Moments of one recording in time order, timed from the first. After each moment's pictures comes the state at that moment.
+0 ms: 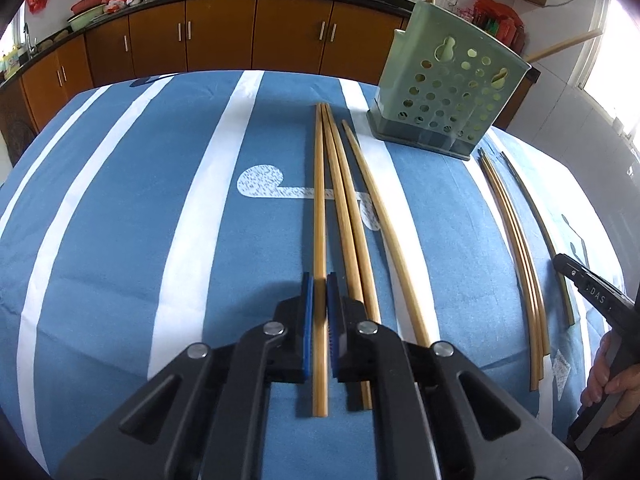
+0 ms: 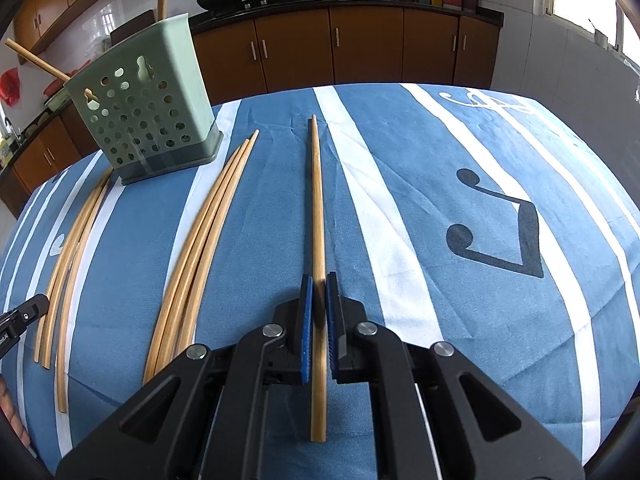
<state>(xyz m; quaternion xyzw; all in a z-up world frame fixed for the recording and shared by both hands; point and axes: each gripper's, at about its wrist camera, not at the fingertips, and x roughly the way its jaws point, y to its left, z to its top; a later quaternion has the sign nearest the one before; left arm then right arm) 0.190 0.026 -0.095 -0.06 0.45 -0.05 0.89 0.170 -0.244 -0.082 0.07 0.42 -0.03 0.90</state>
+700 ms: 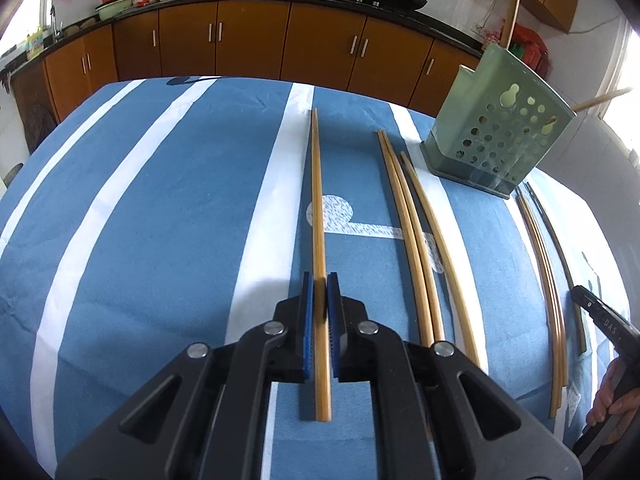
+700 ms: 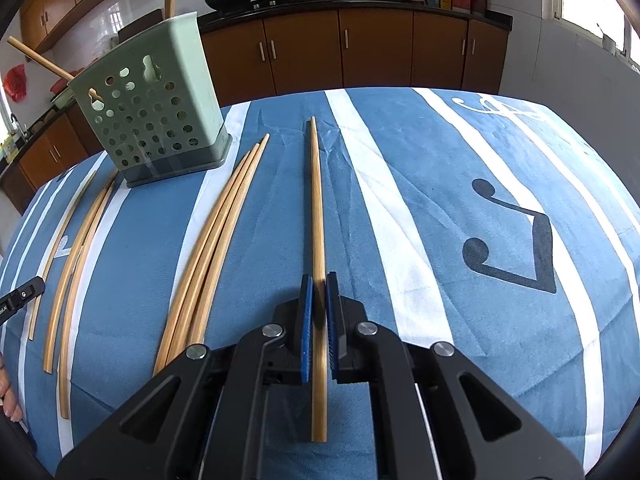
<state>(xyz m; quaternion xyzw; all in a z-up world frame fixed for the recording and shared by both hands) 0.205 0.070 -0.095 -0.09 0.43 -0.01 0.90 0.179 -0.242 -0.083 0.07 0.42 -0.02 0.90</state>
